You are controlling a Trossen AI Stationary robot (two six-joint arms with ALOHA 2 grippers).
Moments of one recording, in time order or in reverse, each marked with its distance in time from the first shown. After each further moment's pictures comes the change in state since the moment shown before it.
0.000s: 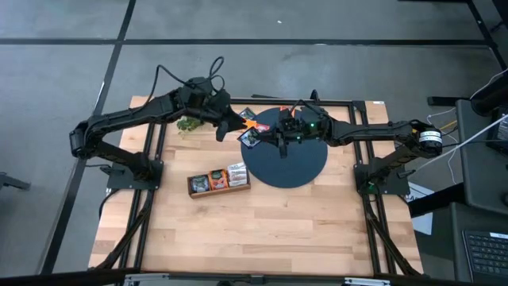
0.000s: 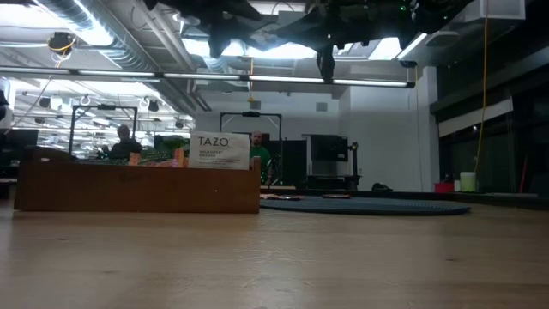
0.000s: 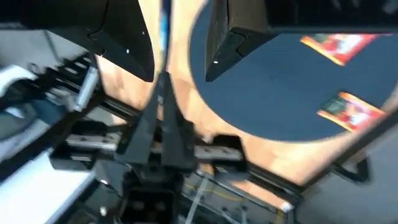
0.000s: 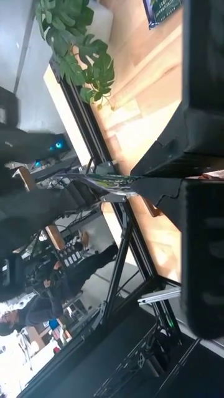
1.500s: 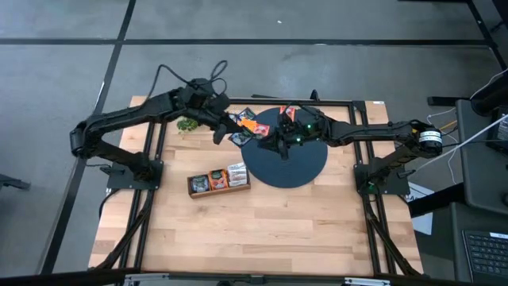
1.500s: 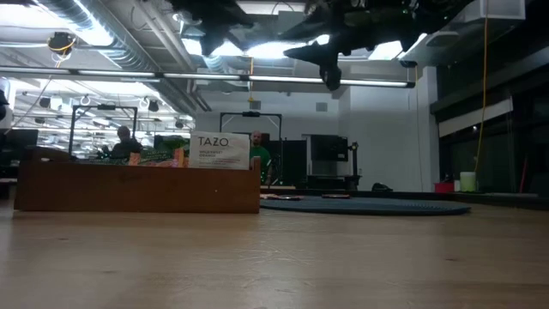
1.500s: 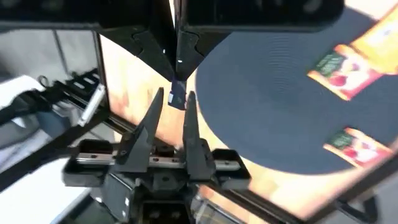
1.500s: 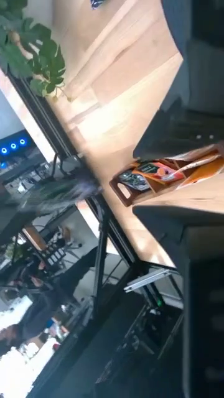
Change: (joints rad) left arm -0.018 -0.008 0.053 -0.170 0.012 -0.033; right arm 0.000 0.000 0.000 -0.111 -0.060 0.125
